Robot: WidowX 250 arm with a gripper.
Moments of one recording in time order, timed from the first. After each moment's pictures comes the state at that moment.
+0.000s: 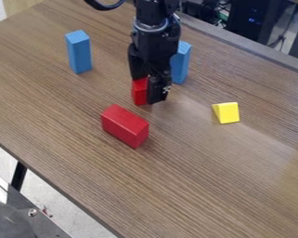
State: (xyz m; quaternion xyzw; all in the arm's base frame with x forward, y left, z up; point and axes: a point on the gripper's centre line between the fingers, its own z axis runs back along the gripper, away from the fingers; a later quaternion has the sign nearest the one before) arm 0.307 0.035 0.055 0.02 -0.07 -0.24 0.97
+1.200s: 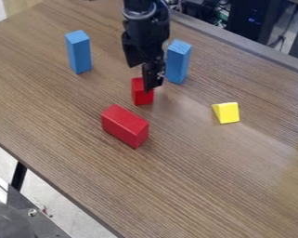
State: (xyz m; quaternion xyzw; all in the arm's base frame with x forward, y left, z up) arm 0.319 0.055 0.049 0.01 -0.10 -0.22 0.97
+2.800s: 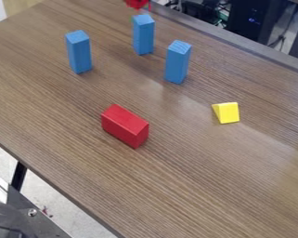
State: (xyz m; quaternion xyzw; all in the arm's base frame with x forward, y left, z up) arm 0.393 0.131 0.137 -0.05 -0.20 -0.08 0.98
